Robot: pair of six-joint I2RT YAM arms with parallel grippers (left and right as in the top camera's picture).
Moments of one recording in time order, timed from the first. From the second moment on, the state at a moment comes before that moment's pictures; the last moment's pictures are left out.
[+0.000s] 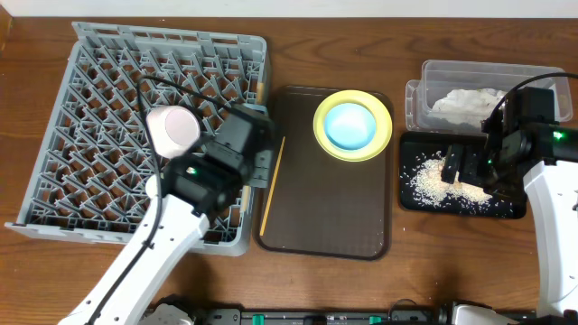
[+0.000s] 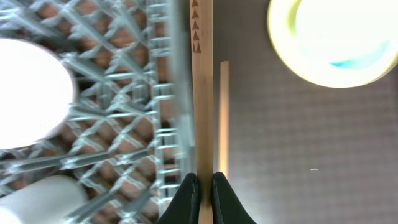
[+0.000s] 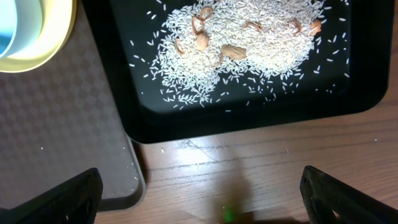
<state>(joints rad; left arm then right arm) -0.50 1.29 1.15 -0.89 -0.16 -0.29 -0.14 1.40 1.26 -1.27 -0.06 0.17</state>
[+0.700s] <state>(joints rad) -0.33 1.47 1.15 -0.89 -0.09 -0.20 -0.14 1.40 1.26 -1.27 -0.06 0.17</state>
